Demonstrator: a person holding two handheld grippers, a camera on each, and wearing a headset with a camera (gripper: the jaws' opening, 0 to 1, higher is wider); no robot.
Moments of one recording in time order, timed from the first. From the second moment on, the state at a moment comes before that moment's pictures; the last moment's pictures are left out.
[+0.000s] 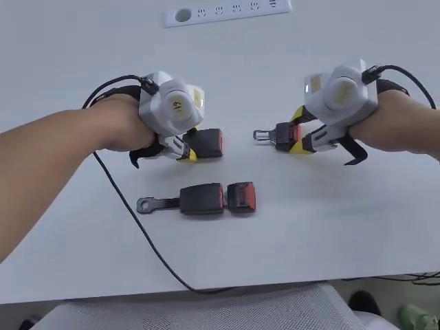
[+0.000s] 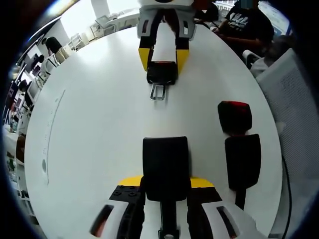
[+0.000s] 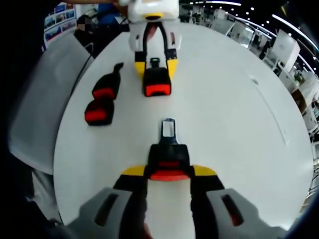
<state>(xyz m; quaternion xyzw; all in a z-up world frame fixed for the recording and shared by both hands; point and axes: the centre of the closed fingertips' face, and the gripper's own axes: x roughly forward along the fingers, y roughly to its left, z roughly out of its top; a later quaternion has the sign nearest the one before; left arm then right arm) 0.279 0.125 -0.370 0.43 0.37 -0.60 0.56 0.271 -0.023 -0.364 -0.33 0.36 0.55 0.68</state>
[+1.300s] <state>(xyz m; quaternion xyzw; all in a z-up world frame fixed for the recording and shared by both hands) 0.281 0.128 -0.373 0.43 0.38 -0.60 0.56 0.272 0.034 -0.363 -0.34 0.33 0.57 0.66</state>
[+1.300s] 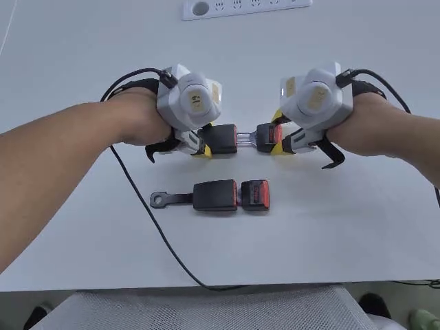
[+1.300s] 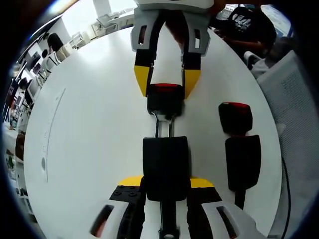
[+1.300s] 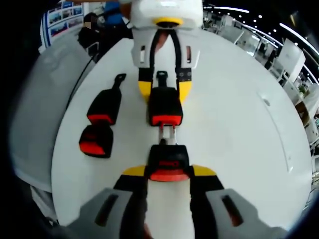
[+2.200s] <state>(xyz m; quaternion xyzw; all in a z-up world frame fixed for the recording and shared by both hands) 0.280 0.128 -0.371 0.42 0.37 -0.60 0.58 0.270 0.052 -0.360 -0.31 0.34 0.58 0.67</state>
